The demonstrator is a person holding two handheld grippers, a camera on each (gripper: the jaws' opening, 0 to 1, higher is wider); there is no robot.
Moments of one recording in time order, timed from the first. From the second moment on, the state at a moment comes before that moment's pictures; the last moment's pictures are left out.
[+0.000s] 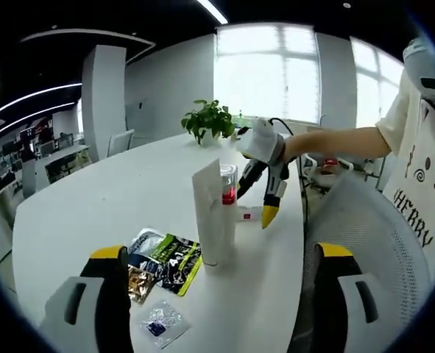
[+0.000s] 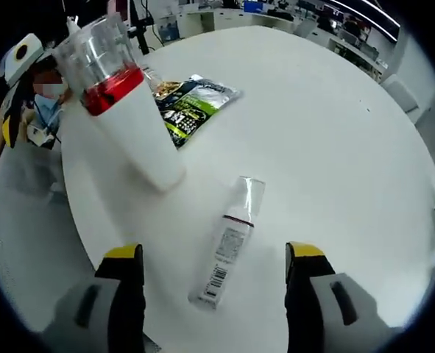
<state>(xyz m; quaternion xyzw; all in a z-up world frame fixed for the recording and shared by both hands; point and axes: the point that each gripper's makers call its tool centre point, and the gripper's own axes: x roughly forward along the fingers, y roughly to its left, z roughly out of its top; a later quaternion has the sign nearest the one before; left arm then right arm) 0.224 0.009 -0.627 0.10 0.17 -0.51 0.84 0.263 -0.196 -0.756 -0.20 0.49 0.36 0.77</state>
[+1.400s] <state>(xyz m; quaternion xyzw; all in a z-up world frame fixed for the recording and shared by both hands) 0.210 0.001 -0.630 0.09 0.18 -0.51 0.84 0.263 -0.201 -0.769 -0.22 0.49 0.32 0.78</state>
